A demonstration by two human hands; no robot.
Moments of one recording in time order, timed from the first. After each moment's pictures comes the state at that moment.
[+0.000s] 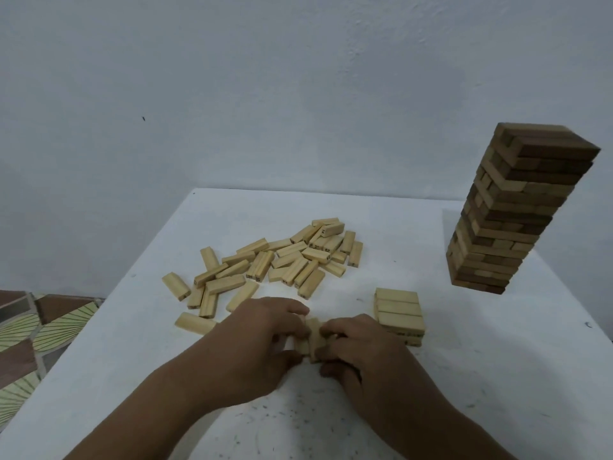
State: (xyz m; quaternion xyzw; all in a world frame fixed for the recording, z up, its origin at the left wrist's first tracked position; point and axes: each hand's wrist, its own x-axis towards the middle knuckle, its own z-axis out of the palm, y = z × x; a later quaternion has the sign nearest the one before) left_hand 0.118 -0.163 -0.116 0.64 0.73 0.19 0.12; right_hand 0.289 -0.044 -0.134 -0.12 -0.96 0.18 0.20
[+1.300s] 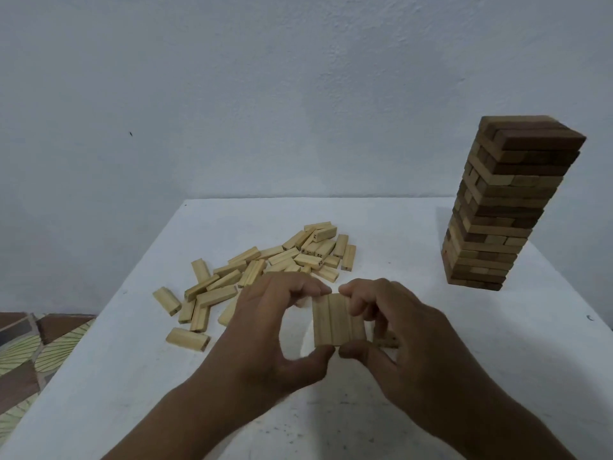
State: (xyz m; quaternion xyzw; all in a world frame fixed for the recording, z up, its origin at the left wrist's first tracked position) left_hand 0.151 -0.151 -0.099 0.59 0.72 0.37 0.03; right_hand 0.308 -0.025 -0.090 -0.17 -0.91 0.30 0.22
